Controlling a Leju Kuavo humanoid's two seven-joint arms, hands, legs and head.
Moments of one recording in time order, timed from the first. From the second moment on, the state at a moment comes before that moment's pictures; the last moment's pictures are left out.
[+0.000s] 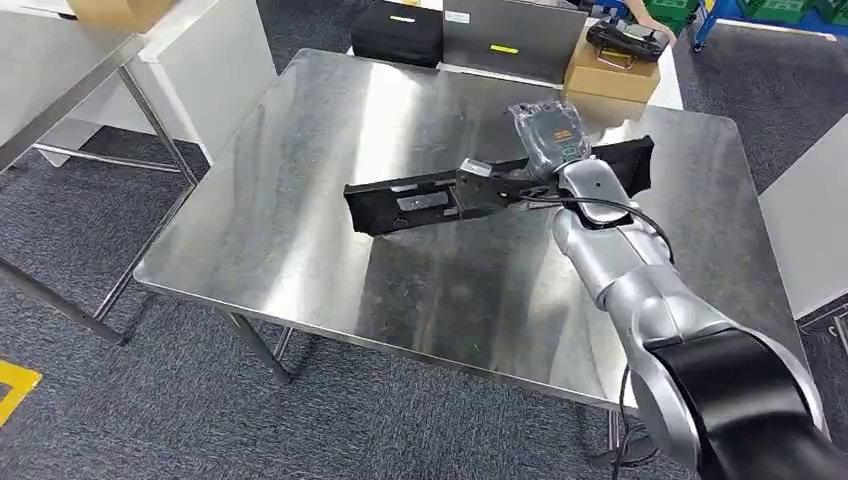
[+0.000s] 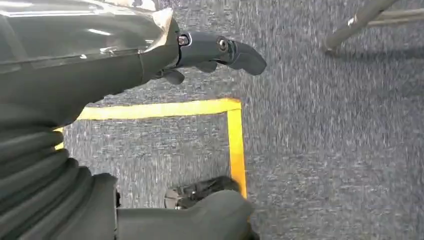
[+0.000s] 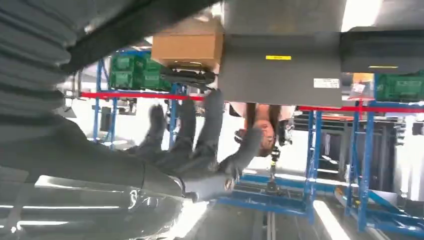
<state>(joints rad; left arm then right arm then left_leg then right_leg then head) -0.07 -0.08 -0.08 -0.19 -0.06 0.27 -0.56 -1.12 0.00 0.34 -0.42 1.37 -0.37 -0.22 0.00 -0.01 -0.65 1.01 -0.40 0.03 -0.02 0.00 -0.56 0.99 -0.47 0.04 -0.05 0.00</state>
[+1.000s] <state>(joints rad) -0.06 -0.07 -0.05 -0.19 -0.06 0.22 -0.49 -1.13 -0.20 0.11 -0.34 1.24 -0.03 0.07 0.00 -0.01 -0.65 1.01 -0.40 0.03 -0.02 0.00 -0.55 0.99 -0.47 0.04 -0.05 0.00</state>
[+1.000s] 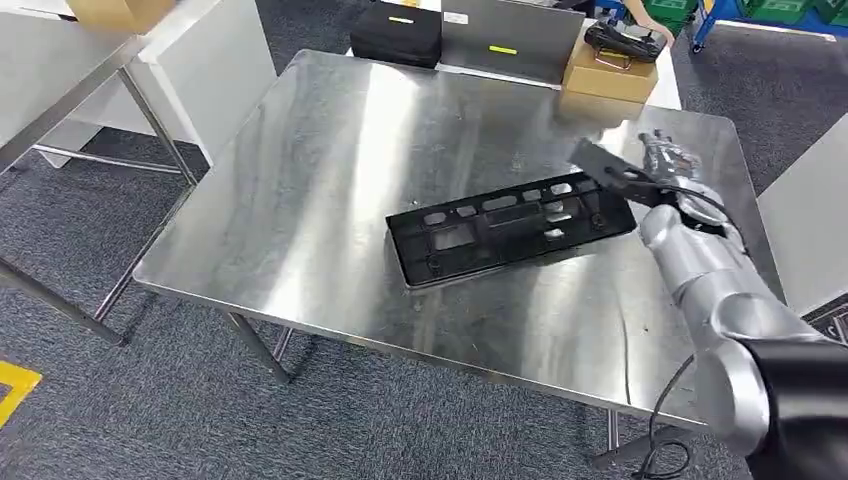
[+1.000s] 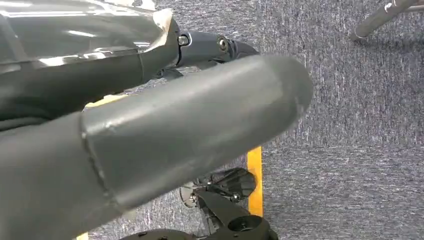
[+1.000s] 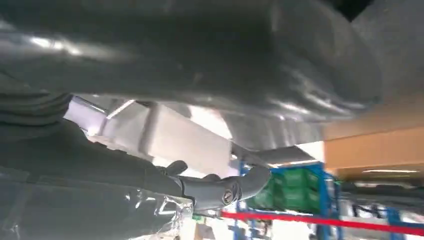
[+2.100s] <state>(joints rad) -0.04 -0.11 0.07 -0.19 0.03 0.28 -0.52 -0.99 -0.65 -0.05 -0.31 1.25 -0.43 0.20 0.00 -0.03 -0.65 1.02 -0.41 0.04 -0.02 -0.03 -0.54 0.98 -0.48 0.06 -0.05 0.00</state>
